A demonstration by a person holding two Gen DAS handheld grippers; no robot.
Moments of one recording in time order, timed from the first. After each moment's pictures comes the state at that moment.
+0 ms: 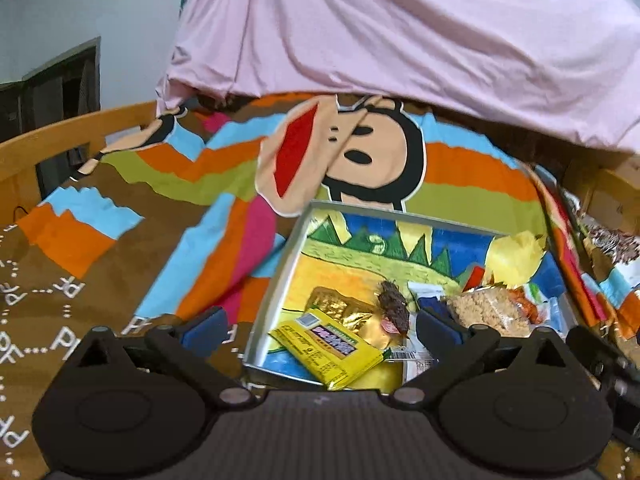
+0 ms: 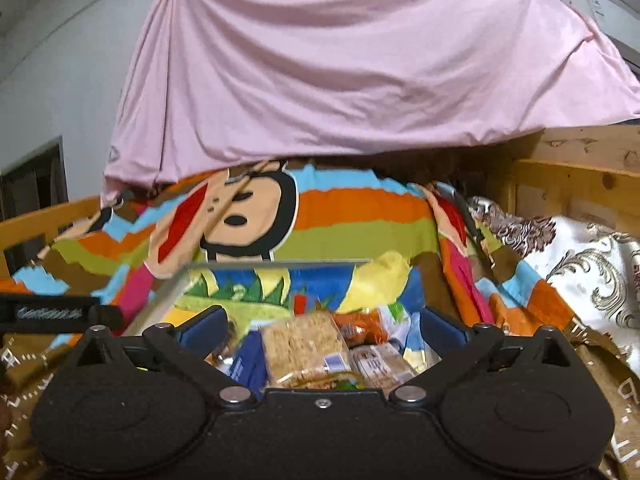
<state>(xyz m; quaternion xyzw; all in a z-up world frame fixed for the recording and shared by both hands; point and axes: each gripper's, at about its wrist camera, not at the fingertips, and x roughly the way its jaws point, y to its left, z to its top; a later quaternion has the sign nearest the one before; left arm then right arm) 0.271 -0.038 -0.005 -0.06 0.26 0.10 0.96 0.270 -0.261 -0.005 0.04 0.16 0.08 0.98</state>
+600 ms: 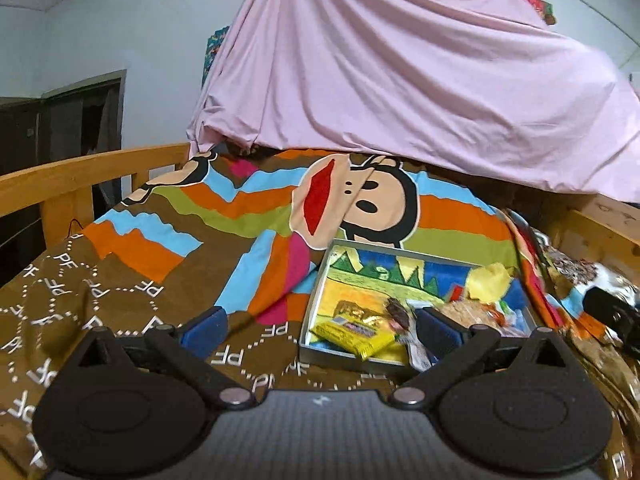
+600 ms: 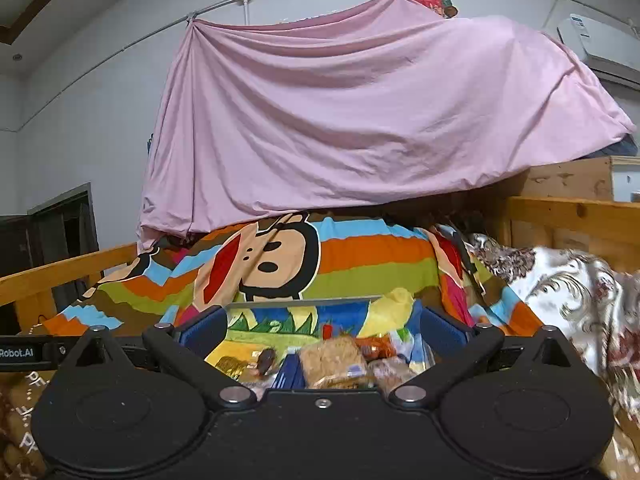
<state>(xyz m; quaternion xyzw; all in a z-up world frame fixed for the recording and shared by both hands) 0.147 -0.016 0.025 -0.06 0.18 0.09 0.98 0.170 -0.281 0.028 0.07 0.10 0.11 0.99</state>
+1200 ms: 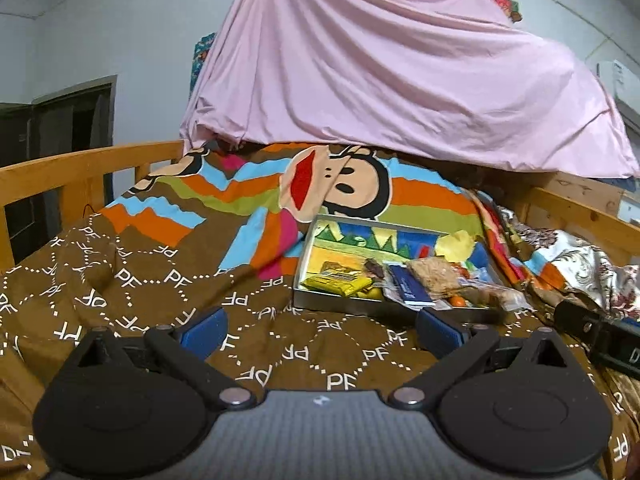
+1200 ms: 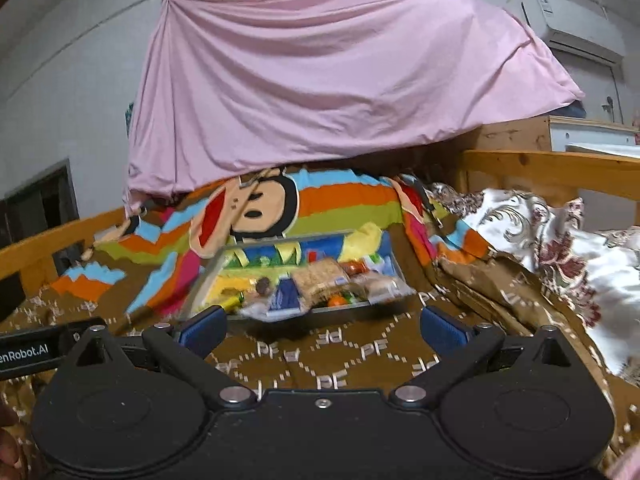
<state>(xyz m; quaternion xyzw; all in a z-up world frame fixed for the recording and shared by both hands) 0.054 -0.027 0.006 -0.05 0.18 0.06 0.98 0.063 -0.266 0.010 0.07 0.17 0.05 0.98</state>
